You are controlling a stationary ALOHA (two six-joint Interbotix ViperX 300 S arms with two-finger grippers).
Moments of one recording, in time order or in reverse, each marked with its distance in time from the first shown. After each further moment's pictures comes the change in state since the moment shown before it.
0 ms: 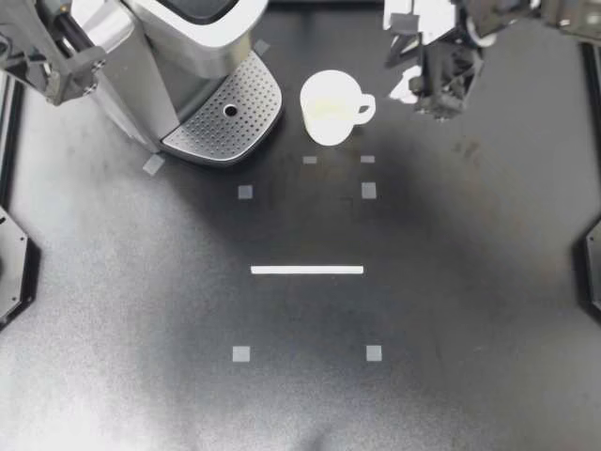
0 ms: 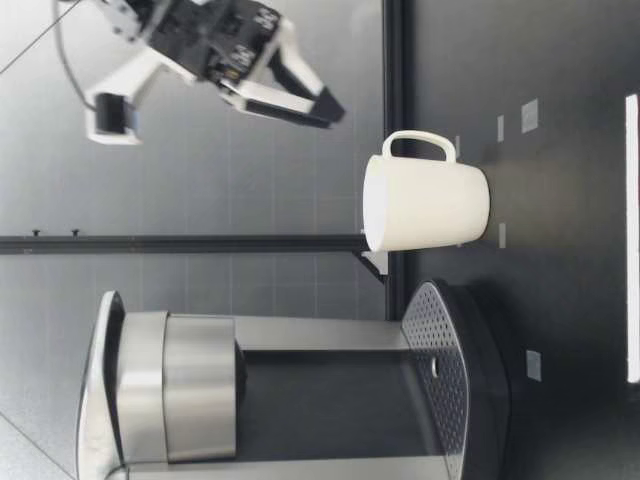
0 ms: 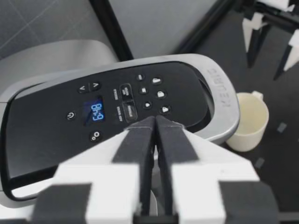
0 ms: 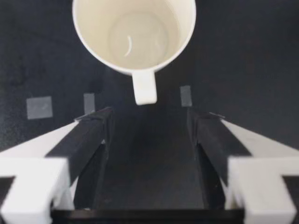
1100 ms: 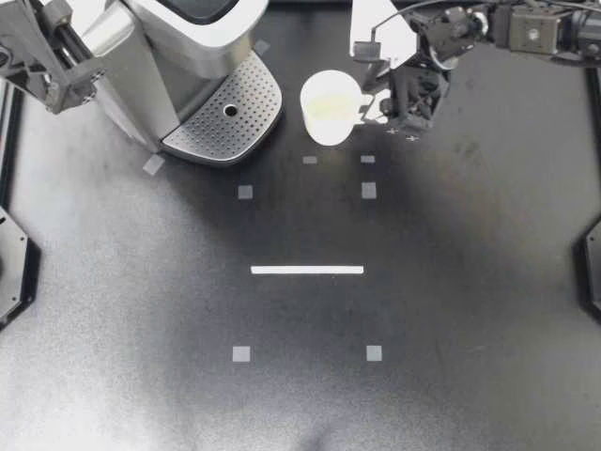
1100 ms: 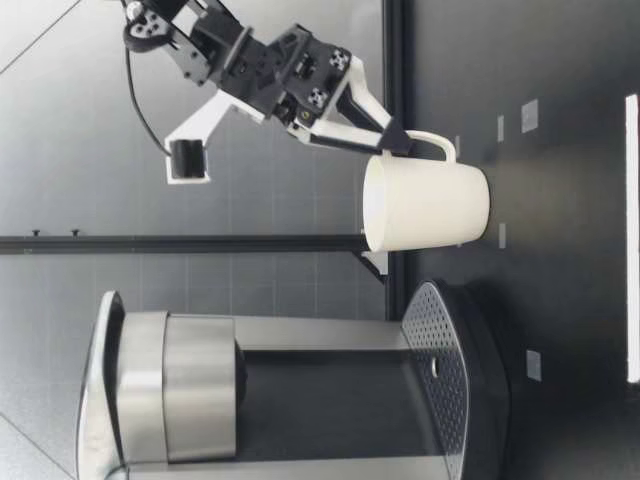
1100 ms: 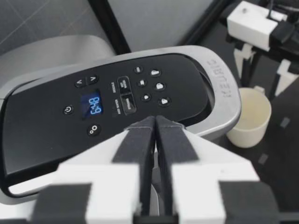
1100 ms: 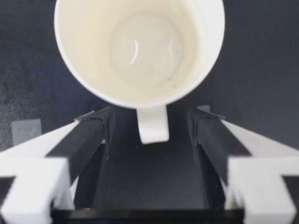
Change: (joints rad) left arm 0.000 -0.018 0.046 0.017 -0.029 -0.002; right arm 0.057 0.169 -0.035 0.028 -0.086 -0.002
